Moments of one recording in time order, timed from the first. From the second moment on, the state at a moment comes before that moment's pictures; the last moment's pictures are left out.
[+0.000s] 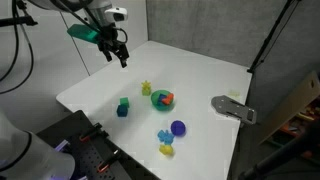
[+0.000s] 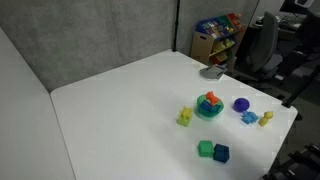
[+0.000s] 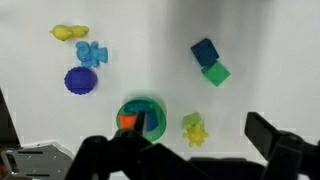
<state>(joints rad) 0.10 -0.48 0.10 -2.56 0.01 2.12 0.03</state>
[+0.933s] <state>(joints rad) 0.06 -0.34 0.08 -2.51 0.00 2.19 0.03</state>
